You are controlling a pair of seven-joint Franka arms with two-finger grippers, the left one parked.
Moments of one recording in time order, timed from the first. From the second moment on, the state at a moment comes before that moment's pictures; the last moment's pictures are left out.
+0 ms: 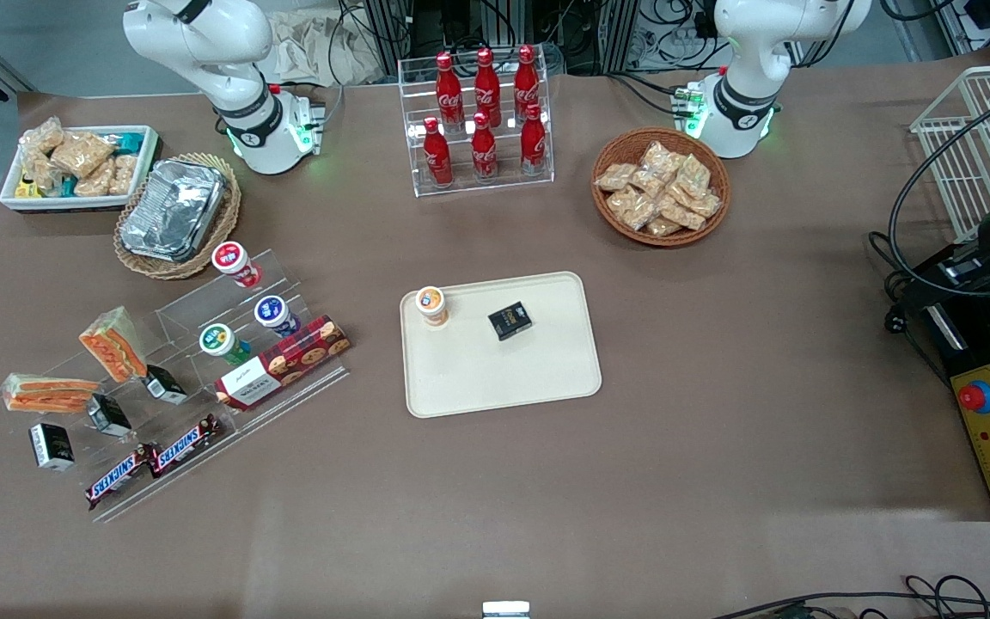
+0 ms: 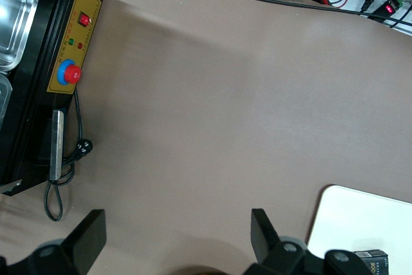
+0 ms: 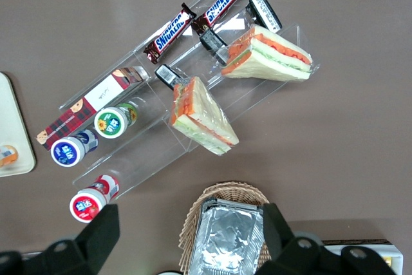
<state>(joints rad) -0.09 0.03 -0.24 -1.52 0.04 1.48 -0.23</state>
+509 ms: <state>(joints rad) -0.09 0.05 -0.26 -1.52 0.03 1.54 0.17</state>
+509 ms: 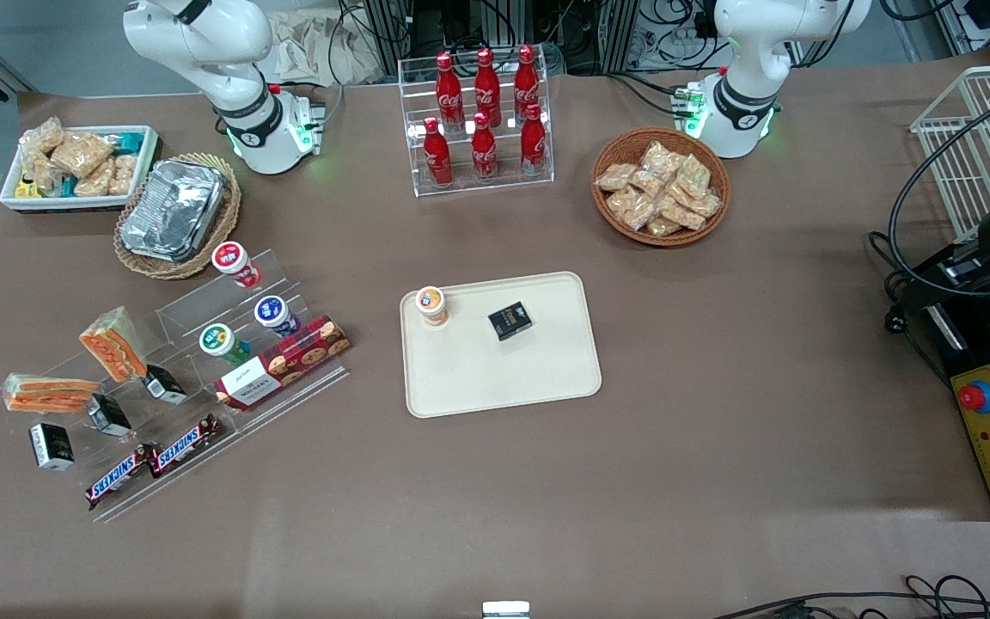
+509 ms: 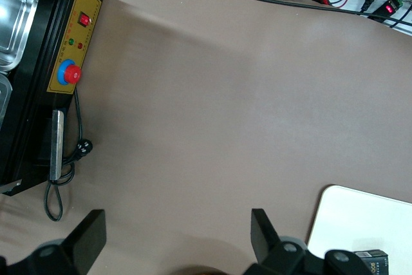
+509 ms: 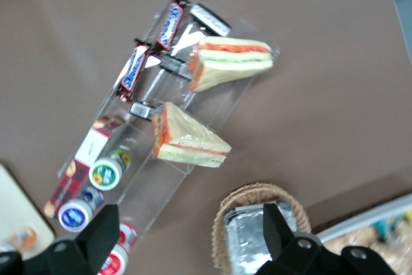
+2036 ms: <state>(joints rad) -0.21 0.40 -0.31 -1.46 0.19 1.94 1.27</state>
